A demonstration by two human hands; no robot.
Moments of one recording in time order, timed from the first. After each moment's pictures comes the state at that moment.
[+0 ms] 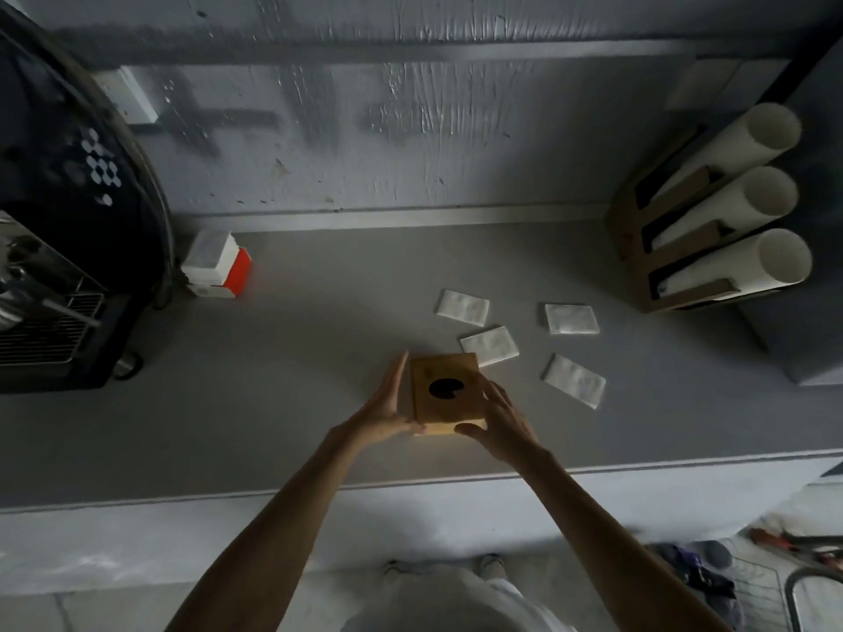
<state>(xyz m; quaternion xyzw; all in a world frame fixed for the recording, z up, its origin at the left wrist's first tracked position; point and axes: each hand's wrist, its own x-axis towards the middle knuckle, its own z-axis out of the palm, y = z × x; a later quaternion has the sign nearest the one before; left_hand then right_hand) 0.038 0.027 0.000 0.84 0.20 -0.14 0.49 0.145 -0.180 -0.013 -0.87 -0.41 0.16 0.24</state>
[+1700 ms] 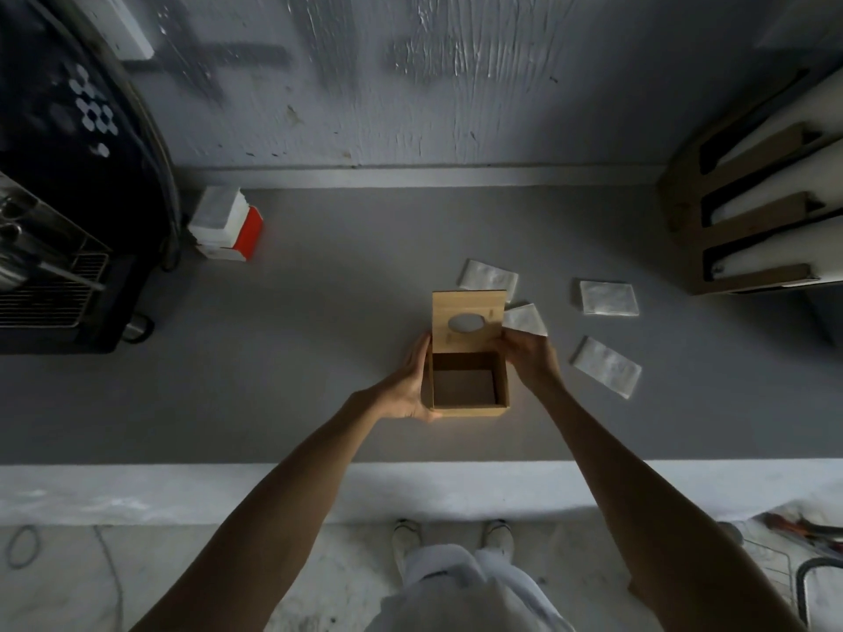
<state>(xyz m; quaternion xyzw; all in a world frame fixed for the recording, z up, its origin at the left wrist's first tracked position) 0.059 0.035 -0.010 0.81 0.24 -0.23 0.48 0.218 -0.139 -0.033 -0.85 -0.18 0.20 0.45</state>
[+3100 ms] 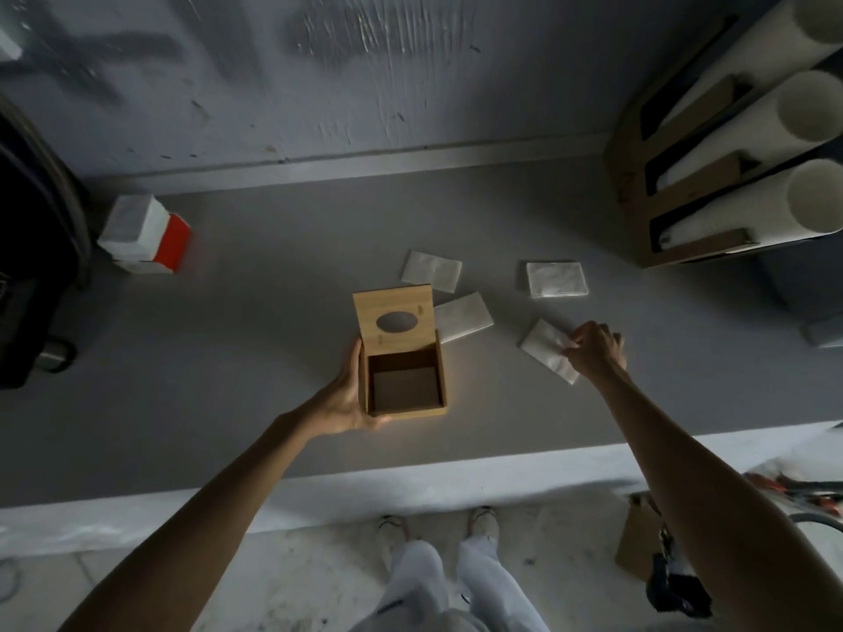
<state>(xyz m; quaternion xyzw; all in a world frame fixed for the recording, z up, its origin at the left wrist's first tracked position) 0.065 0.032 -0.031 0.86 0.13 -0.14 0.48 0.336 -0.289 -0.066 -0.97 -0.05 0.20 0.12</state>
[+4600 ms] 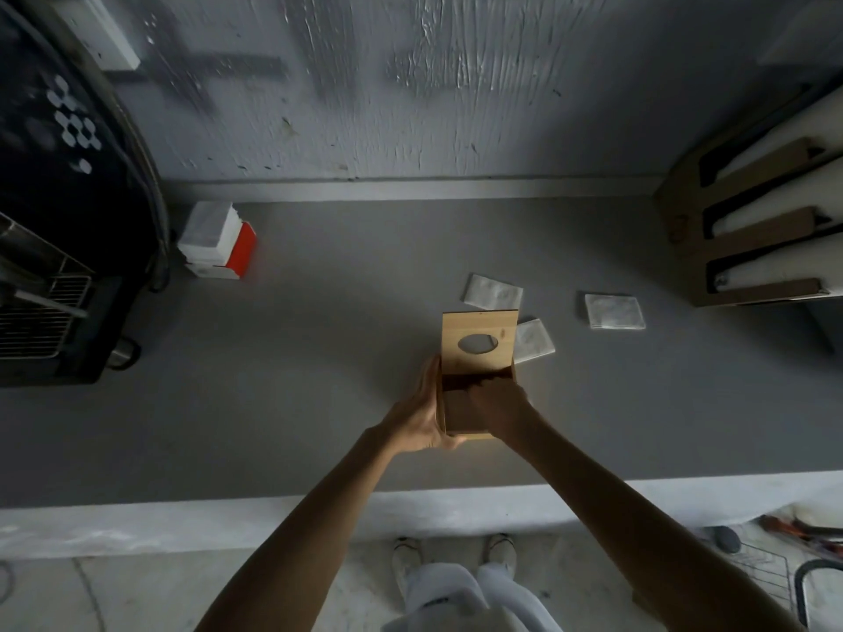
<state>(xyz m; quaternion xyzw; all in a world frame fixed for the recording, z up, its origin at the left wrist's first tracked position) 0.057 0.033 -0.036 0.87 0.13 -0.10 0.46 0.161 -0.095 -0.013 -0.87 -0.40 0.24 -0.12</state>
